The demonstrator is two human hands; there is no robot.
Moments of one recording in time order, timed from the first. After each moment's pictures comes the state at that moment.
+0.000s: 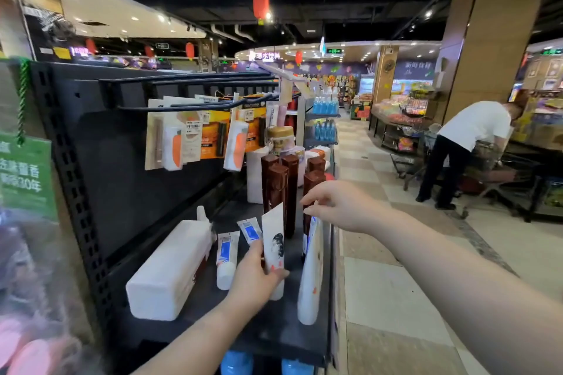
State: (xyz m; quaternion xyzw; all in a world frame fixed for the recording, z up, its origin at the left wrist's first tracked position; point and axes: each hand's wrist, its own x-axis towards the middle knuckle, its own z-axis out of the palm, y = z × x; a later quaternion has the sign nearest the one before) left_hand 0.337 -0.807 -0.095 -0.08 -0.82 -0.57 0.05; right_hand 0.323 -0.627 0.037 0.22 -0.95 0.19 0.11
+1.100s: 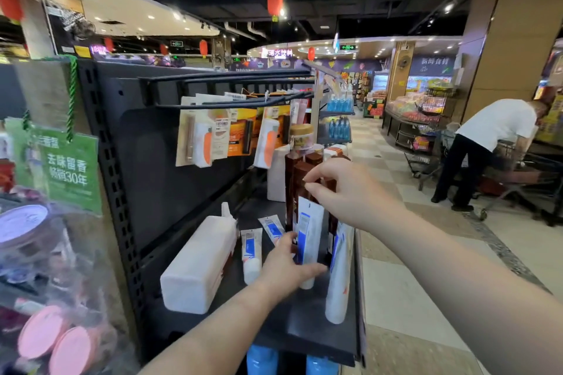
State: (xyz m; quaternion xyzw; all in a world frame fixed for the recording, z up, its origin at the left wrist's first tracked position) left_hand 0.324 -0.812 -0.091 -0.08 -0.82 -0.57 -0.01; right_hand 0.350 -0.682 0.058 0.22 -0.91 0.24 0.26
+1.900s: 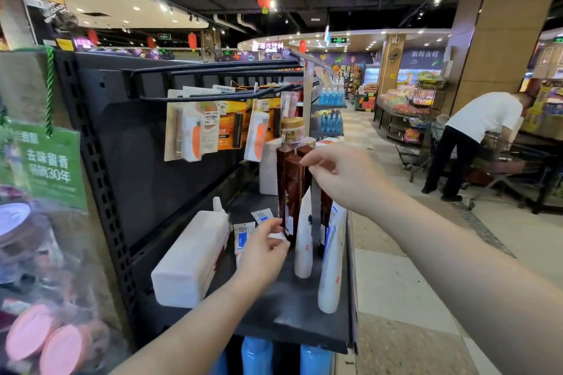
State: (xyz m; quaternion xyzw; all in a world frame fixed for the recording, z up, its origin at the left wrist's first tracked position) left_hand 0.334 -0.826 -0.077 -0.07 -0.80 -0.59 0.08; right_hand 0.359 -0.680 0.070 0.20 -0.91 0.27 0.26
